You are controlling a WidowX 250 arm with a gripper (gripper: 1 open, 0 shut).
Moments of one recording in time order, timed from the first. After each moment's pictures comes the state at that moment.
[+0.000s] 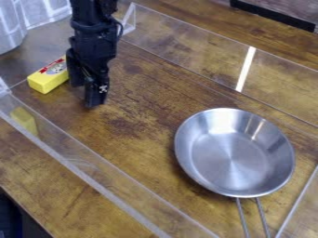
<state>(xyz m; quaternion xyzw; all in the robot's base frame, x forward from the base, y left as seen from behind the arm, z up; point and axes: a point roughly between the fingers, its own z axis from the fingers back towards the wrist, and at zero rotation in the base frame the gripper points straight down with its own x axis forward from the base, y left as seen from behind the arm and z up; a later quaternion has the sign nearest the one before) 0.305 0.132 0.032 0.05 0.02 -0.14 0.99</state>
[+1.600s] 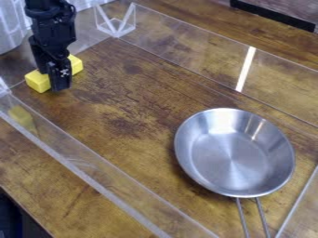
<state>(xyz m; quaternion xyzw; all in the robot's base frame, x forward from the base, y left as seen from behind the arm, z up) 0.287 0.187 0.038 0.04 -0.03 -0.12 0.99</state>
